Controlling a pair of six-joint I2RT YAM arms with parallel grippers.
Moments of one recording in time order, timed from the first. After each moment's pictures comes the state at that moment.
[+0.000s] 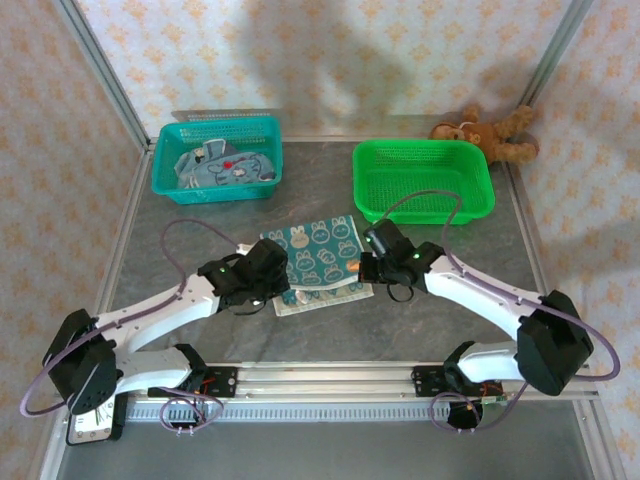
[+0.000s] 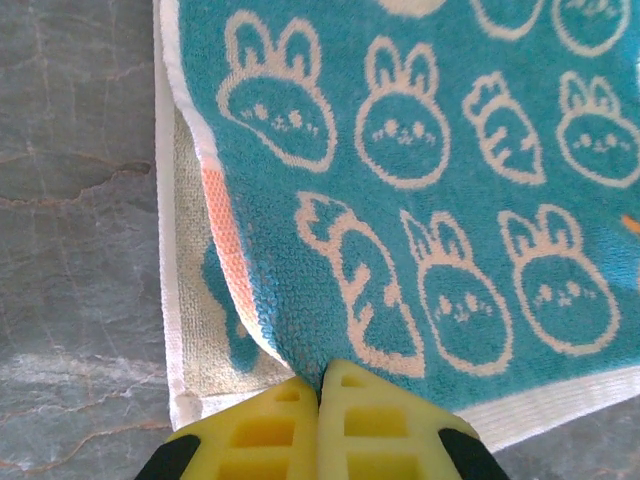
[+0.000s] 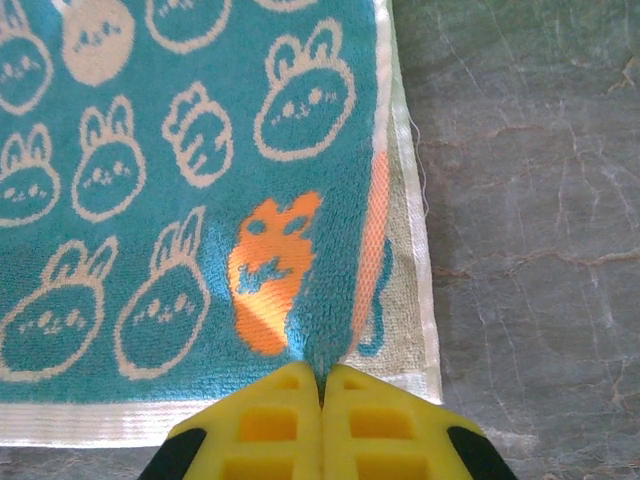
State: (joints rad) left arm -0.73 1.19 0.73 -0.58 -0.10 -1.12; right arm 0.70 1.30 0.83 -0.57 0.00 0.67
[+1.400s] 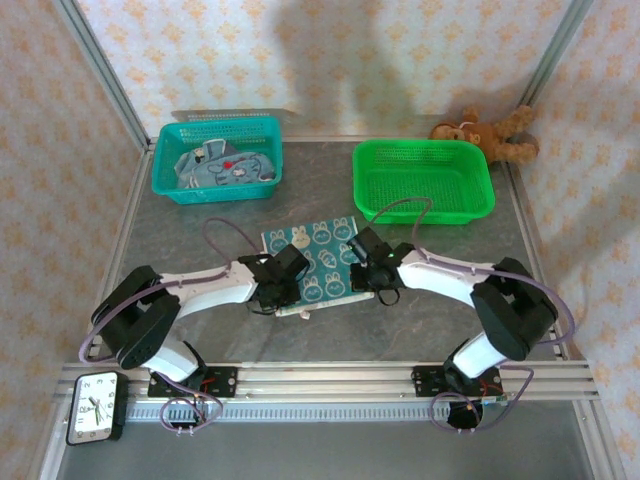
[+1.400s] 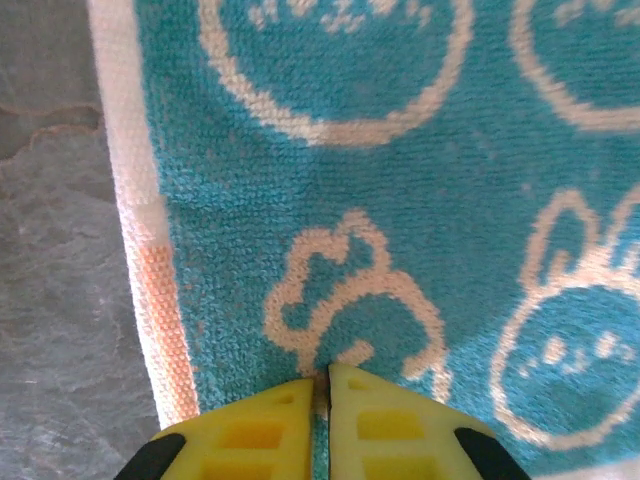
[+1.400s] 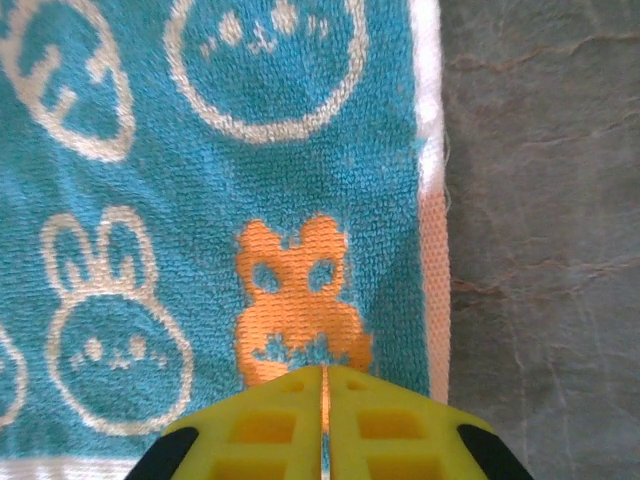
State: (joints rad) left arm -0.75 1.52 0.77 -0.55 -0.07 -1.03; right arm 0.72 1.54 0.83 -0.48 0.00 0.64
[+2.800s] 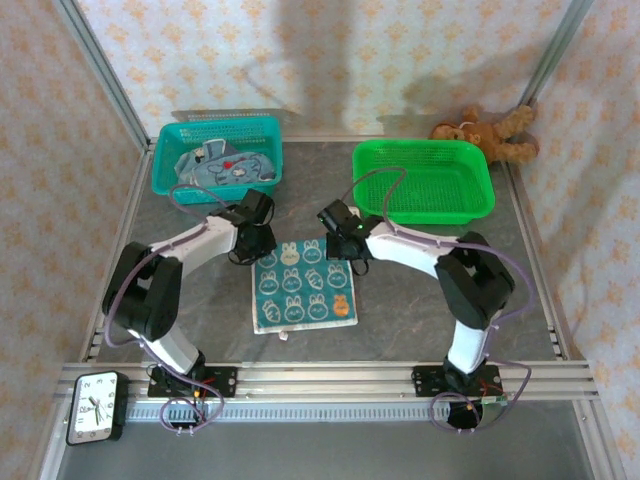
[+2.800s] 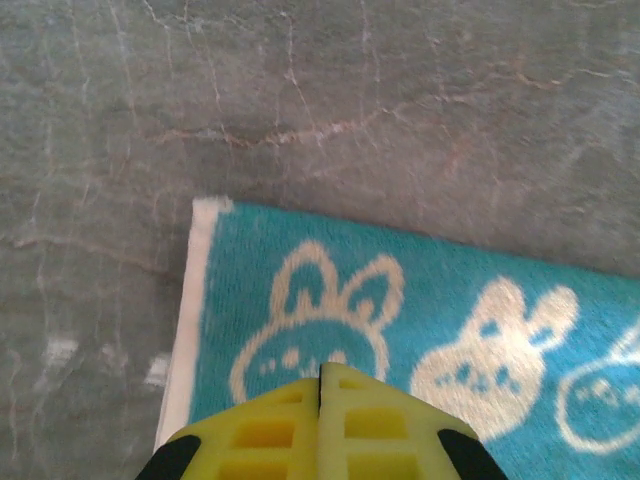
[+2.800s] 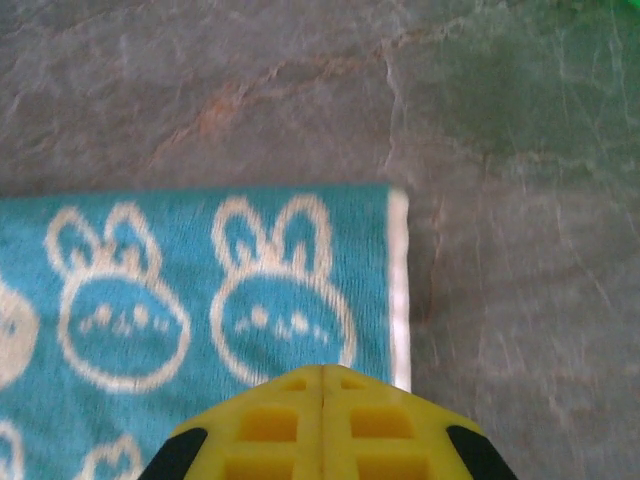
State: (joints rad) left arm -0.34 1.67 1.04 -0.62 -0.02 -0.78; right arm 0.74 1.82 1.22 -0.54 0.18 0.66
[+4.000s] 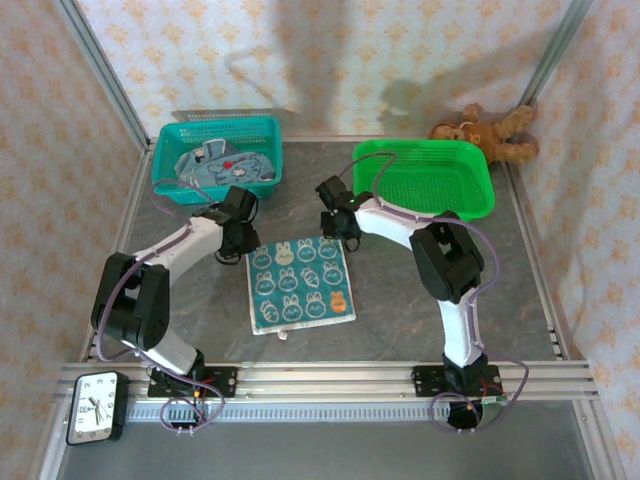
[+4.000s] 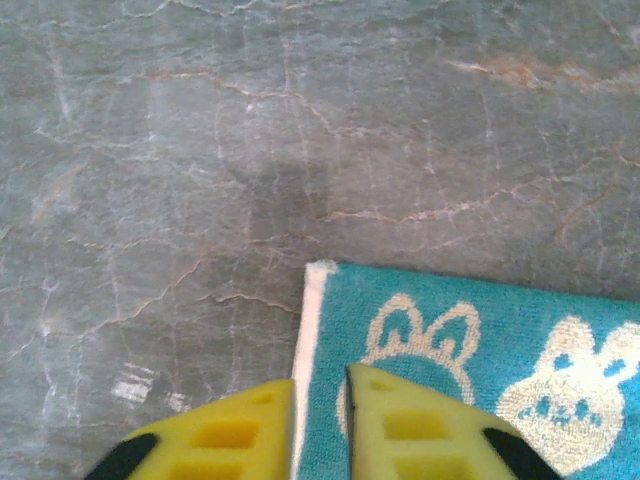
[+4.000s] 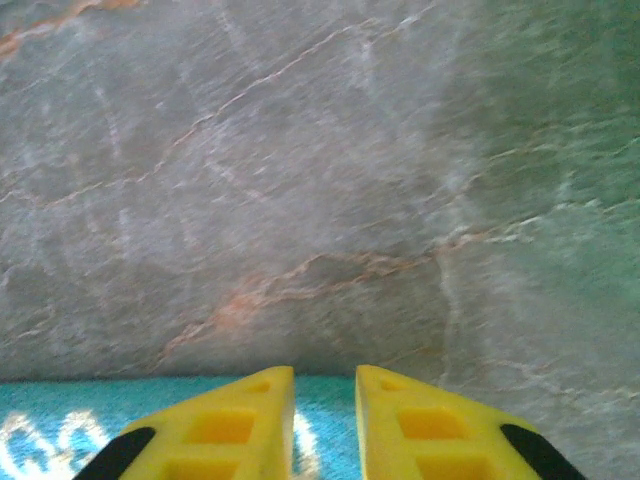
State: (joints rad) left arm -0.26 1.58 1.01 -0.66 -0.13 -0.65; right arm 0.63 2.05 1.48 -0.57 0.07 0.58
